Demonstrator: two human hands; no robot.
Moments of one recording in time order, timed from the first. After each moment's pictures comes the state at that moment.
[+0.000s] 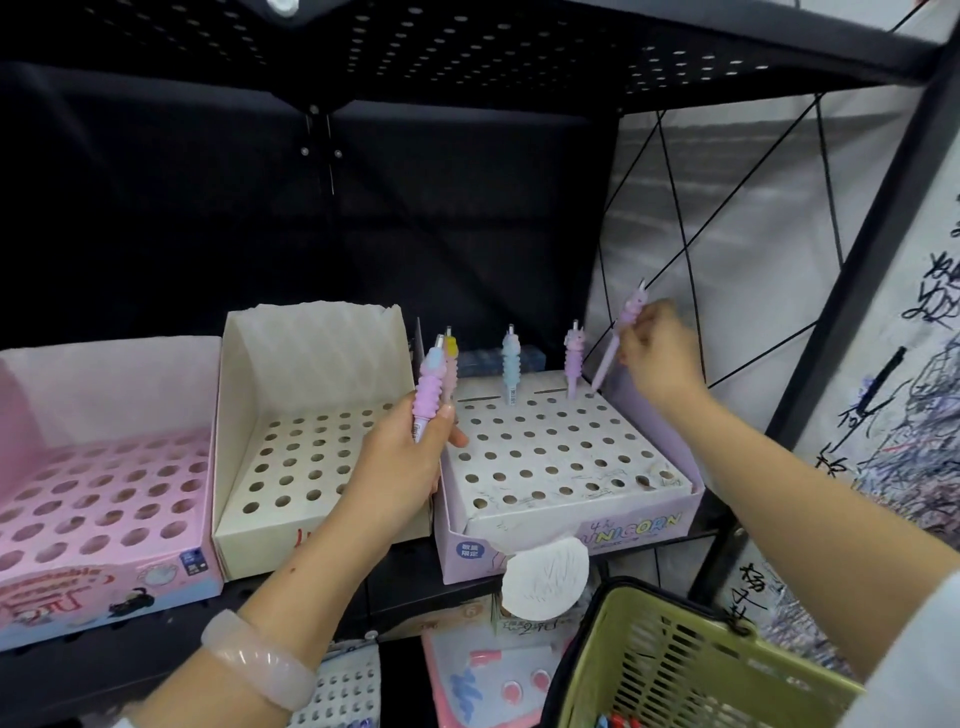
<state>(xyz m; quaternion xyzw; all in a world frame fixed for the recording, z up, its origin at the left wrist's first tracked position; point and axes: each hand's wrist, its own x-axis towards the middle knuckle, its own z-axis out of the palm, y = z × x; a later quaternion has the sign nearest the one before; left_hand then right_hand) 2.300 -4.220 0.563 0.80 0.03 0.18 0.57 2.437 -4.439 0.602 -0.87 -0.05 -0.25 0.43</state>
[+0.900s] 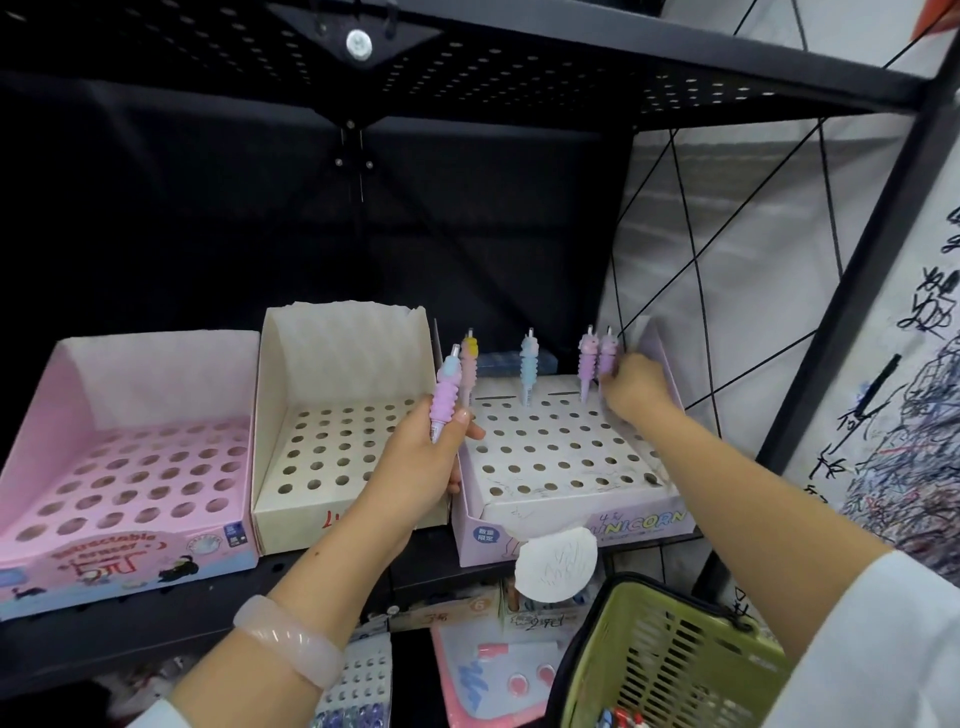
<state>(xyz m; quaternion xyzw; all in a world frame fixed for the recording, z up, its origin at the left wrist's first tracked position) 2.290 -4.219 0.561 0.77 0.03 0.15 0.62 2.440 -4.413 0.584 -0.96 0.04 -0.12 0.26</state>
